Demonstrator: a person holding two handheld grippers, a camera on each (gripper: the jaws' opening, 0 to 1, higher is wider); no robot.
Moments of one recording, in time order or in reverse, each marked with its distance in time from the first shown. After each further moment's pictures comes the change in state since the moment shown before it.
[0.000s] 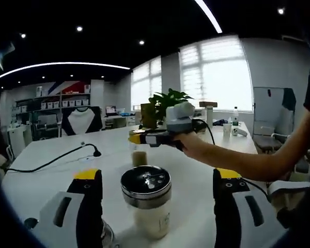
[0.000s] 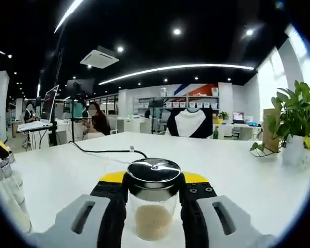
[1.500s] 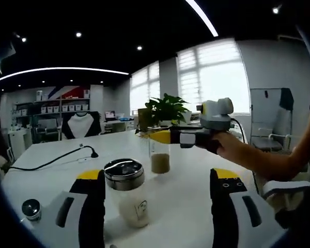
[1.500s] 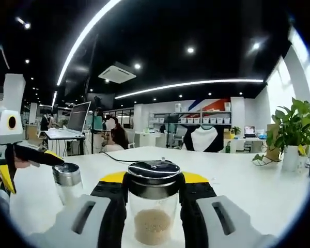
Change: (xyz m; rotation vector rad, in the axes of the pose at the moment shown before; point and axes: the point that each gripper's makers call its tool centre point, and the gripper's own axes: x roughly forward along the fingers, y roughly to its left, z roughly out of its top) left arm -0.032 -0.040 -0.002 0.014 -0.040 -0.005; right arm -0.131 0.079 0.028 -0.020 -0.132 0.131
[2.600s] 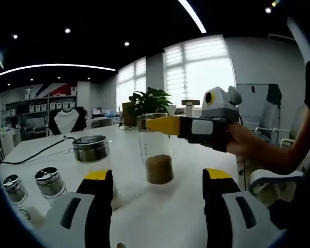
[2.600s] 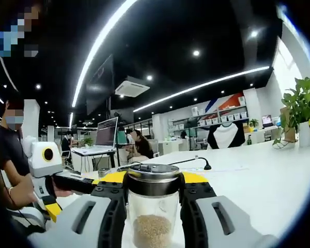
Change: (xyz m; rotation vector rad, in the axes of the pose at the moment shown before) left arm -0.004 -0.043 -0.035 0.011 0.036 -0.123; right arm -0.055 0.076 0.001 0.151 -0.088 0.168
